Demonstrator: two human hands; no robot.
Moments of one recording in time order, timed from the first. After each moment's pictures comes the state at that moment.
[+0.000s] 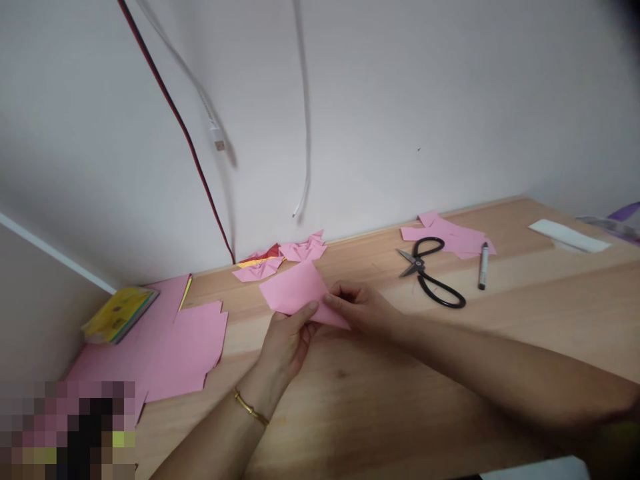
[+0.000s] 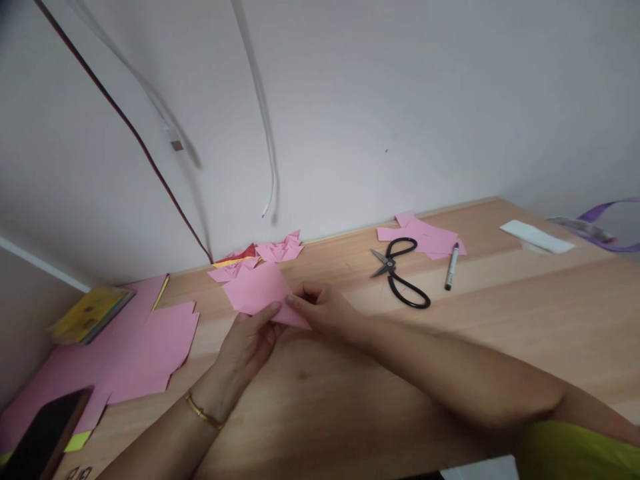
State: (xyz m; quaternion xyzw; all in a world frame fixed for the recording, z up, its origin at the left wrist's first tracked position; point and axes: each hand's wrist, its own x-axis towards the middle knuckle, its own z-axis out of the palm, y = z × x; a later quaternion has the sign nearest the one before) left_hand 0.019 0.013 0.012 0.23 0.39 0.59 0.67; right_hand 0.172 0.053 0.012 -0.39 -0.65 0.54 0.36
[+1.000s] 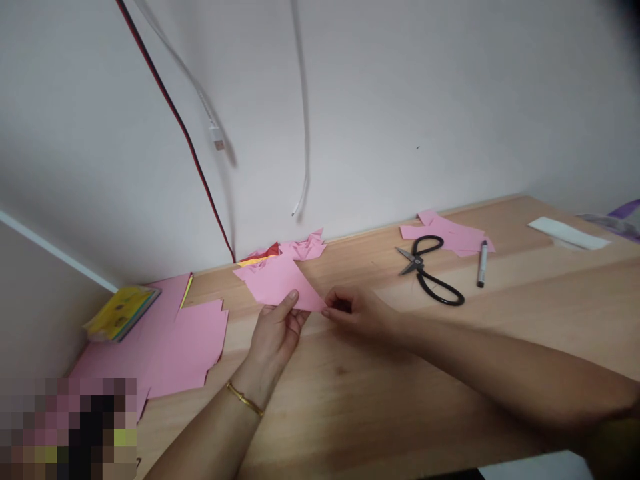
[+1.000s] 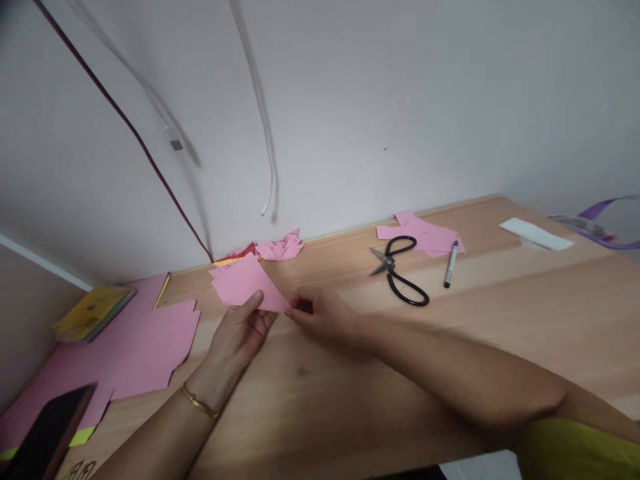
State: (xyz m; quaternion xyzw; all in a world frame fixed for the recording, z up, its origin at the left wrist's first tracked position) left_hand 0.004 0.023 0.014 0.19 0.38 0.64 0.64; right_hand 0.177 0.048 0.014 -0.39 -0.74 0.48 0.27
